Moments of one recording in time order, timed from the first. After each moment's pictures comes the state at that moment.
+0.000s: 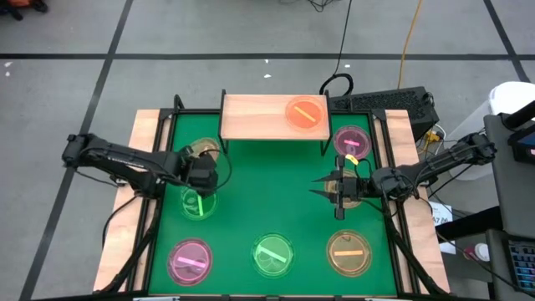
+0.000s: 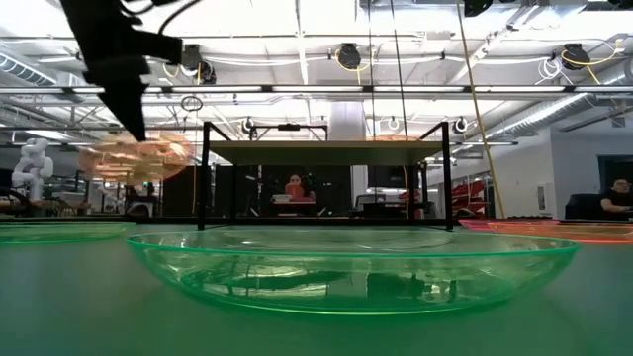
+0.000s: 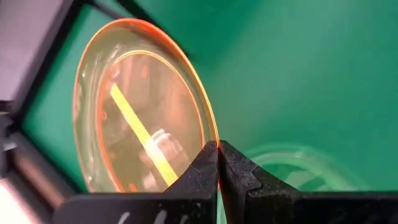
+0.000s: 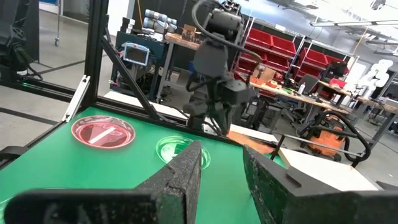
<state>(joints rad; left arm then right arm) -0.15 1.22 0.92 -1.13 -0.47 -0.65 0.34 0.91 0.51 0.39 0.37 -0.25</state>
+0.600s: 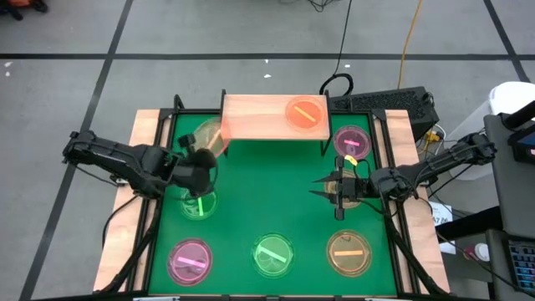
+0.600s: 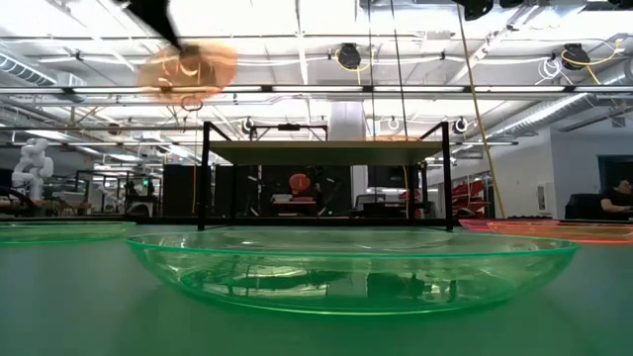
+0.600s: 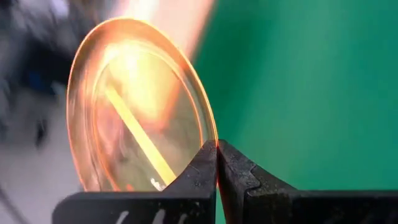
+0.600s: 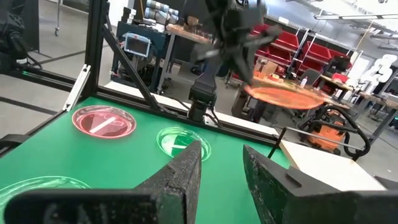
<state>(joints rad) -0.27 1.22 1.26 -1.14 -0.71 -0.30 0.34 0.91 0.51 0.35 0.37 -0.25</state>
